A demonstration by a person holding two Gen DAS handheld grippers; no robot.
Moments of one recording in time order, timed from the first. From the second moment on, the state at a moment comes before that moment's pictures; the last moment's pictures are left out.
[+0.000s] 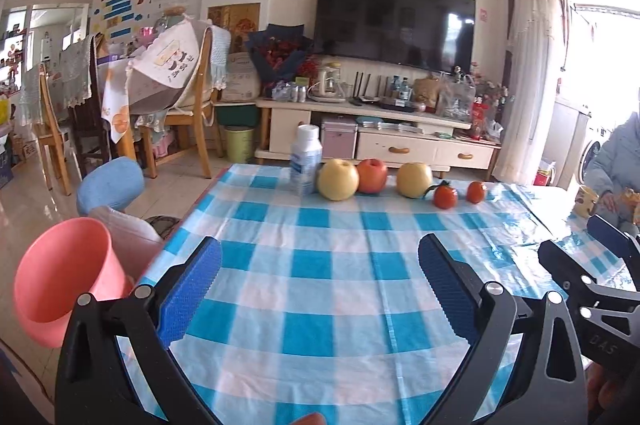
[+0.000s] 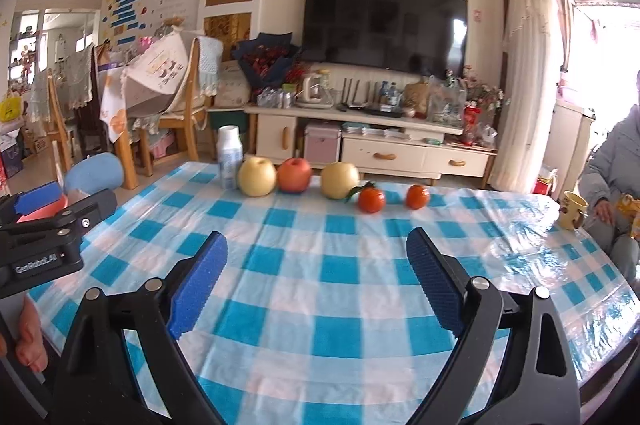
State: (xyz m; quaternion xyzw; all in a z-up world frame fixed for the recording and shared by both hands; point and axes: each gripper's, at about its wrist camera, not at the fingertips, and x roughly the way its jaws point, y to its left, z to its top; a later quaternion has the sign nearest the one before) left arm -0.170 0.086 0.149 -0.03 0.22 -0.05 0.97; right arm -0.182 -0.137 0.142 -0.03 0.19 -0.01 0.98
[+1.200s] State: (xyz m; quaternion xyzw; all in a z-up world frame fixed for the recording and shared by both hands) left arm -0.203 0.013 0.188 0.04 0.16 -0.02 0.99; right arm -0.208 -0.190 0.155 0.00 0.16 -0.03 0.99
